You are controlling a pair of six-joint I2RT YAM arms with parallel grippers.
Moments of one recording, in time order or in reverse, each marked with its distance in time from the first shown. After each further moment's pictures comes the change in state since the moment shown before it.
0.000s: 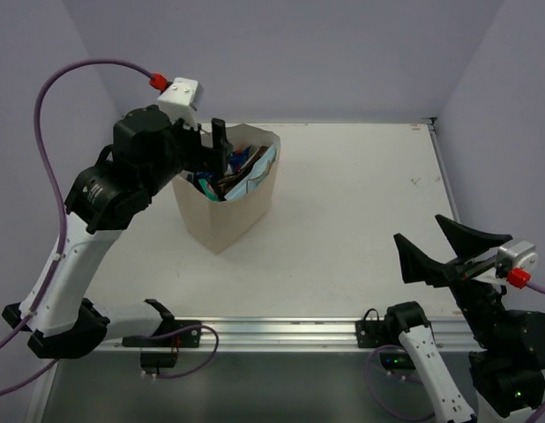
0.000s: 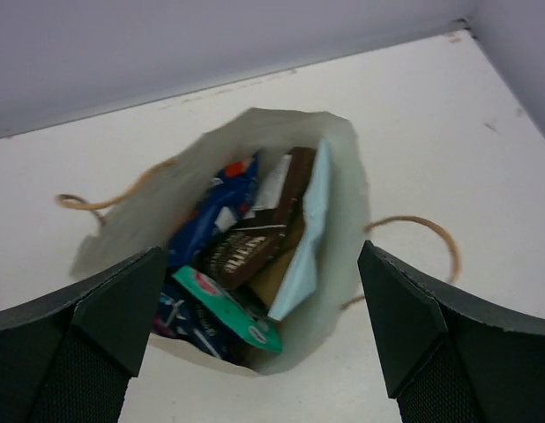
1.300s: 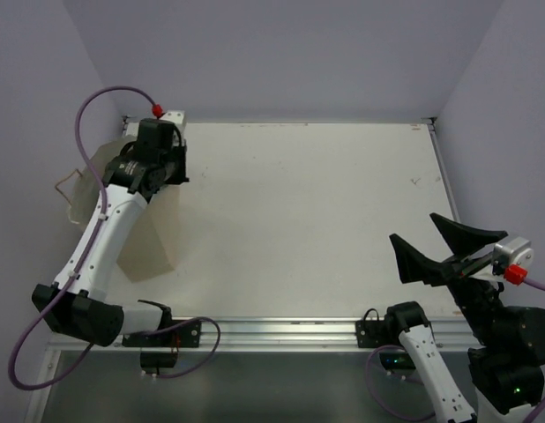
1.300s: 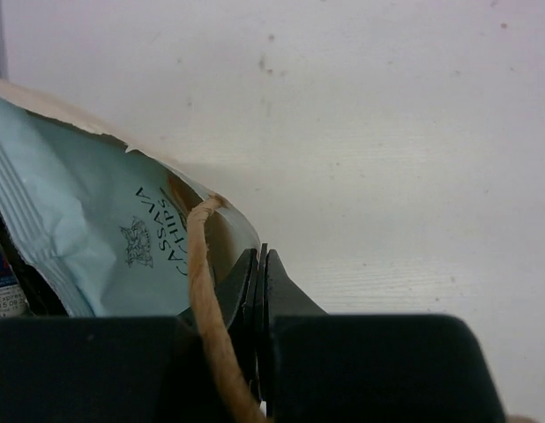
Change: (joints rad) left arm 0.468 0.041 -0.430 0.055 0.092 0.047; right arm 0.000 0.016 -0.001 0.010 -0.042 0.011
